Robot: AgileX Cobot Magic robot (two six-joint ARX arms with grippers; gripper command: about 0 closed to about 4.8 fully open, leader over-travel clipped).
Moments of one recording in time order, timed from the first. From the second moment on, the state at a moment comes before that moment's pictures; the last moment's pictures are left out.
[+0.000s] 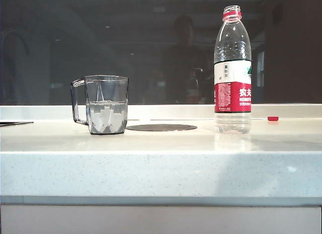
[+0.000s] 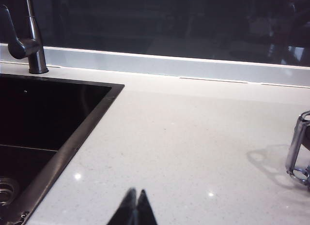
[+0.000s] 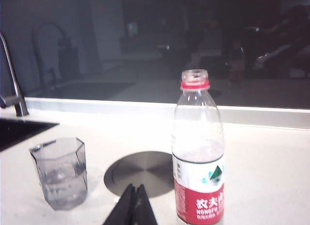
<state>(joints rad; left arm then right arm) 0.00 0.00 0.01 0.05 -0.07 -0.04 1.17 0.53 0.17 0.63 0.86 -0.16</state>
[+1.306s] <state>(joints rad) 0.00 0.00 0.01 0.05 -0.06 -0.04 0.39 0.08 0.02 0.48 0.67 -0.23</state>
